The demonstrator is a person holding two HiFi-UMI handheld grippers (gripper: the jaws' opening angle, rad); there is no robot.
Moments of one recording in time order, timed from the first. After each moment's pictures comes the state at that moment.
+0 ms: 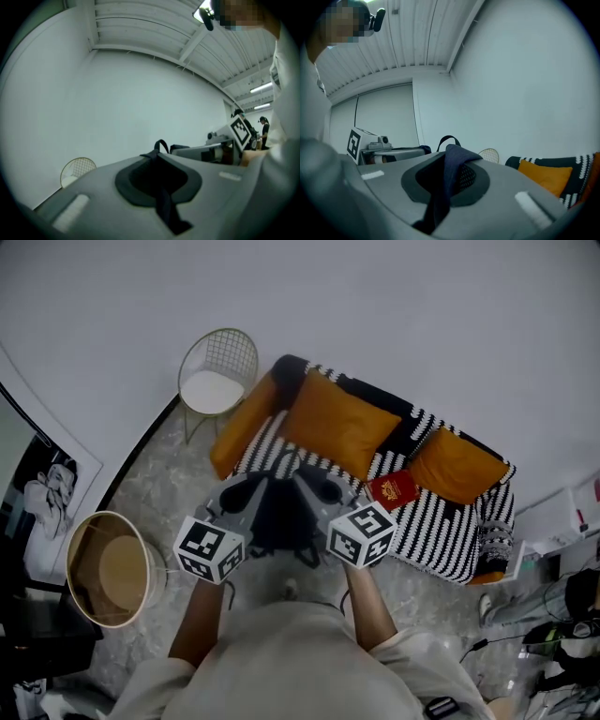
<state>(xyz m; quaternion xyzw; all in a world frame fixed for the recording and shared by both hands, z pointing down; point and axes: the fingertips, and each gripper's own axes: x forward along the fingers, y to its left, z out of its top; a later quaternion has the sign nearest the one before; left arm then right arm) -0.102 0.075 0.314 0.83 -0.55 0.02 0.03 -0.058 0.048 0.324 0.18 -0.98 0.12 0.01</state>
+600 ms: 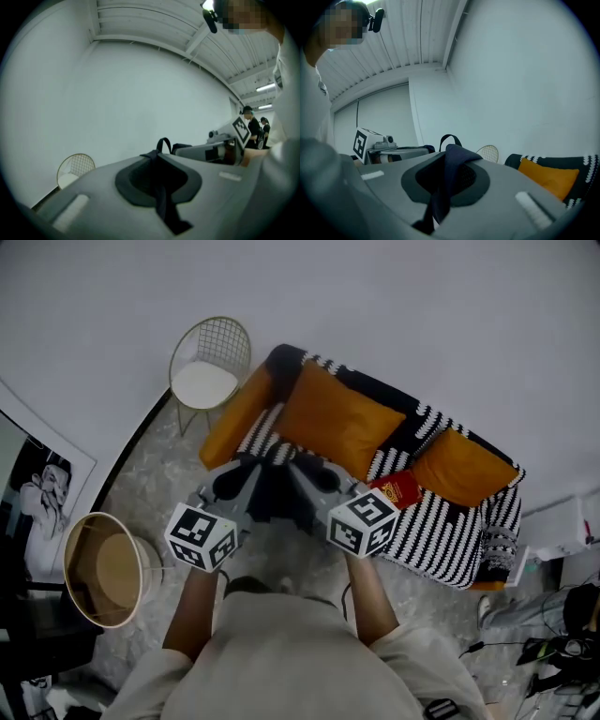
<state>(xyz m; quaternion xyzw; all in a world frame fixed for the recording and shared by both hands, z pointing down) -0.103 -0.051 0.336 0.83 -0.56 0.03 0.06 -0.055 -0.072 0.344 0.15 -0.98 0.14 0.02</state>
